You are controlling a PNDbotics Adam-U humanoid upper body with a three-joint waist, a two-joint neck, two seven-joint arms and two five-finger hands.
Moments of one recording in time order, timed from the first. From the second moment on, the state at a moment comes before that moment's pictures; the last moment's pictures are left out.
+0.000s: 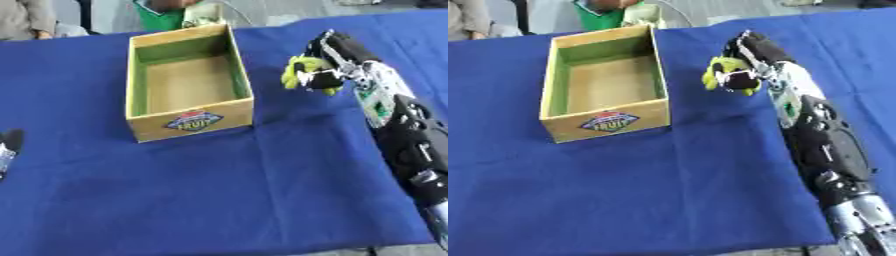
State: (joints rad) left arm -0.12 0.22 0.15 -1.73 0.21 -0.08 0.12; right arm -0.88 -0.33 -0.02 -0.95 1.04 -0.29 0.11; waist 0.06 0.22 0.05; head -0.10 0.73
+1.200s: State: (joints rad) left arm -0.12 0.22 0.14 -1.73 0.21 -0.08 0.11; right arm -1.04 -0.11 0.06 -1.02 1.09 -0.38 0.15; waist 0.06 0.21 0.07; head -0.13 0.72
